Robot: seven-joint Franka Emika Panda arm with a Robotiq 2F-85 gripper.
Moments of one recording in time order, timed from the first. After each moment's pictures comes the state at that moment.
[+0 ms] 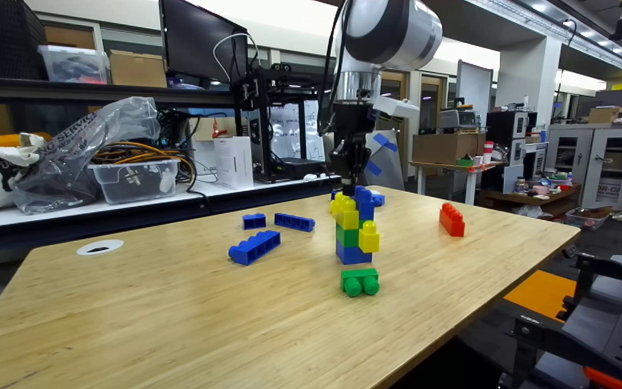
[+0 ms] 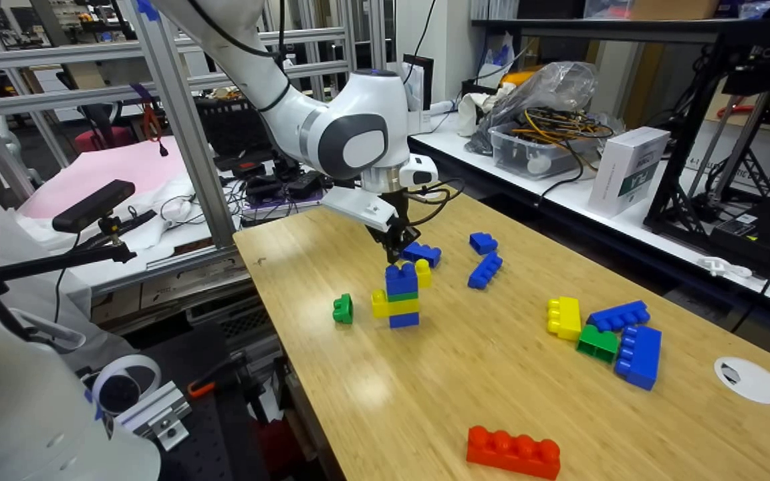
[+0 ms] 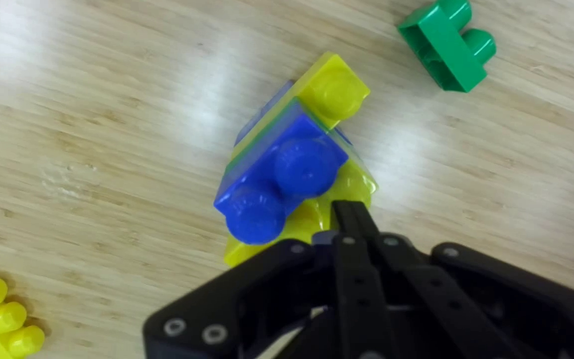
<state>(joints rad) 0.10 0.23 0.10 -2.34 0.01 2.66 -0.15</state>
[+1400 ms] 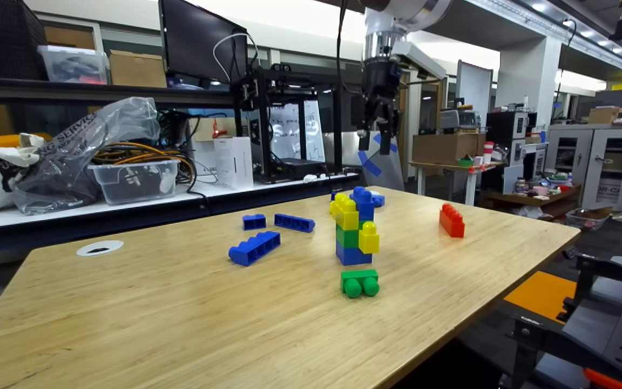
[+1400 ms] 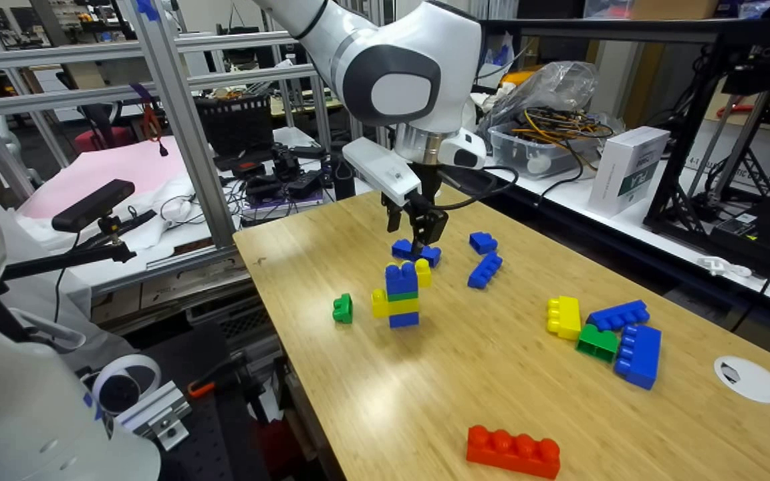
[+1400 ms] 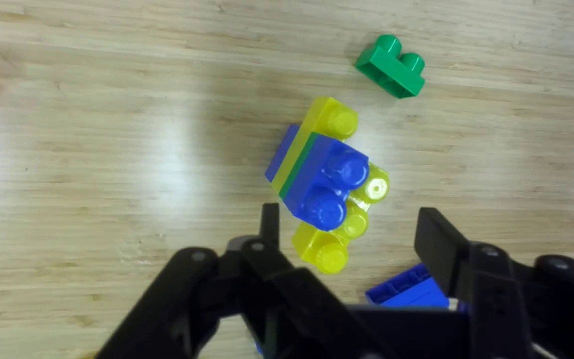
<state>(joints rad) -0.01 0.10 0.02 -2.23 0.25 2.25 -0.23</state>
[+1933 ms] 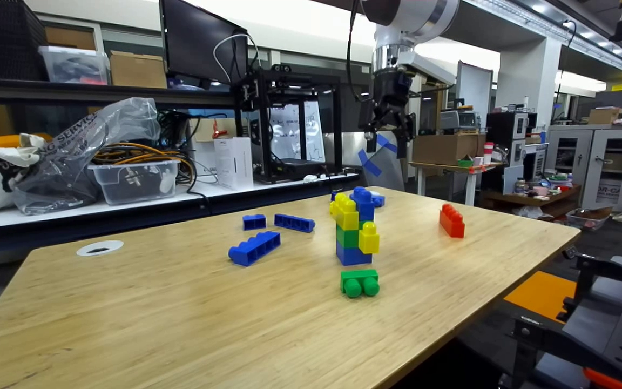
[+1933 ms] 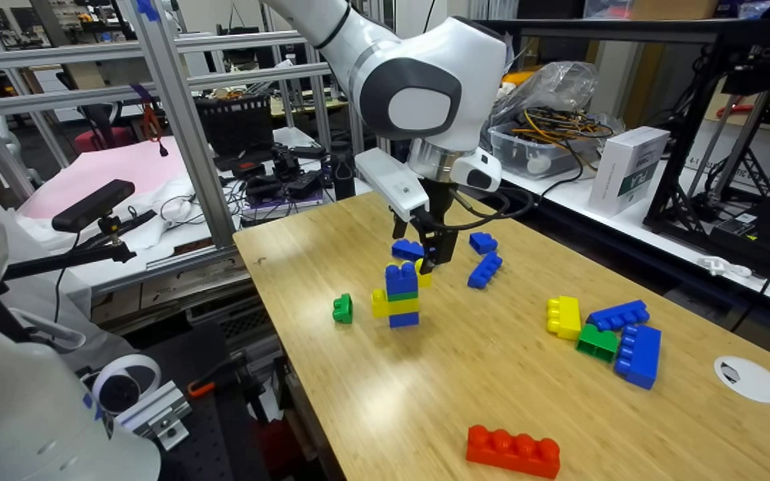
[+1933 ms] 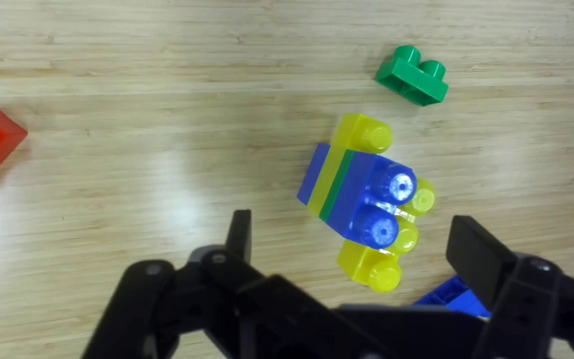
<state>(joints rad) -0.04 0.14 -0.02 -2.21 0.26 2.20 -0.19</state>
